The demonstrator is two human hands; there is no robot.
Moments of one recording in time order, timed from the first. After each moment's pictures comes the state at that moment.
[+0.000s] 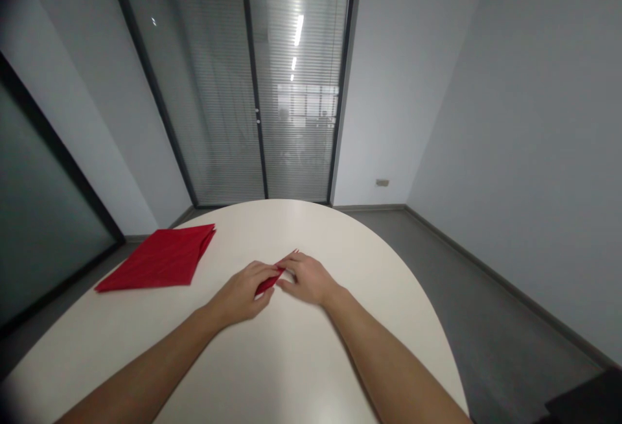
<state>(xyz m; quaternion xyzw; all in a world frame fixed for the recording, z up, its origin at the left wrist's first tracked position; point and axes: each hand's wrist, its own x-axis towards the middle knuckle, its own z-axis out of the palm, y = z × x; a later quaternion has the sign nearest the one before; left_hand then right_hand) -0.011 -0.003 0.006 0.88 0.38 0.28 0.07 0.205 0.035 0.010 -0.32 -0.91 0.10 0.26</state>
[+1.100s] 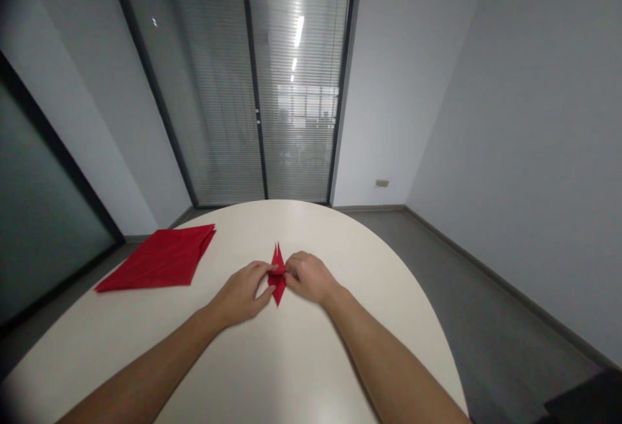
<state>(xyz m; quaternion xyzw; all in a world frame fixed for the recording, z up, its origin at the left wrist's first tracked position) -0.010 -0.006 0.007 0.85 0.44 0.28 0.08 0.206 0.036 0.013 -0.36 -0.90 0.08 0.25</state>
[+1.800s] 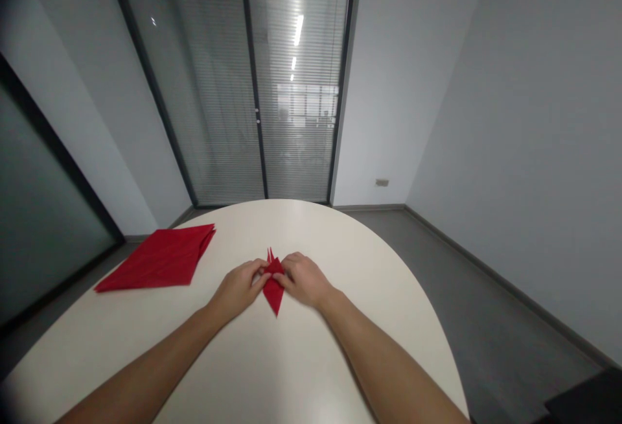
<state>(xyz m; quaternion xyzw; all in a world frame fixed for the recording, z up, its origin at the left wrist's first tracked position) -0.012 0.005 -0.001 0.80 0.51 0.32 0.09 0.194 0.032 0.012 -0.35 -0.90 0.10 0.25</state>
